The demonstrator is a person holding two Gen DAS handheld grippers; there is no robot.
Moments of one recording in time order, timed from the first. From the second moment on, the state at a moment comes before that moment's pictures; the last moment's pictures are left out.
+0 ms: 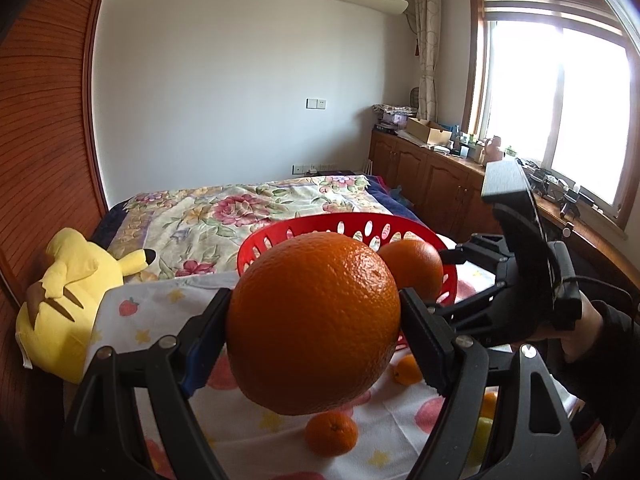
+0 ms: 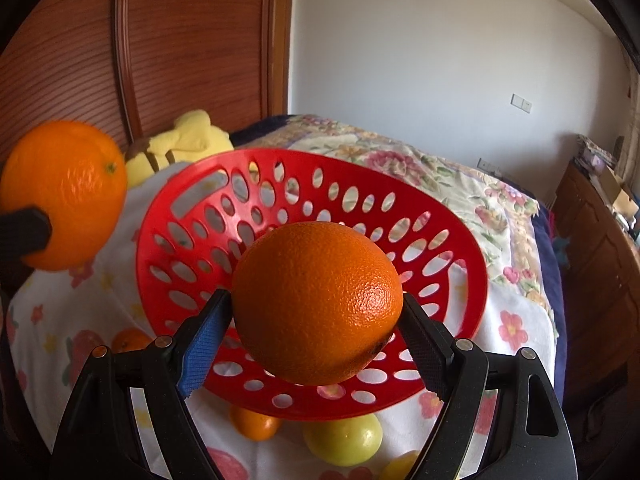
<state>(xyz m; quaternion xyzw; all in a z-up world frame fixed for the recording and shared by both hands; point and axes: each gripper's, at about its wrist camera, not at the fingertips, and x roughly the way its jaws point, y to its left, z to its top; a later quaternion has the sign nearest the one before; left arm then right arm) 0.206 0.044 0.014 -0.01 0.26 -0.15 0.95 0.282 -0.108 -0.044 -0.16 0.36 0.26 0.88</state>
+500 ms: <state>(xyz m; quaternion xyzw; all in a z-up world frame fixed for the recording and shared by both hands) 0.245 0.029 0.008 0.01 0.27 -0.15 0.95 0.286 -0.108 -0.046 -0.16 0.35 0.26 0.88</state>
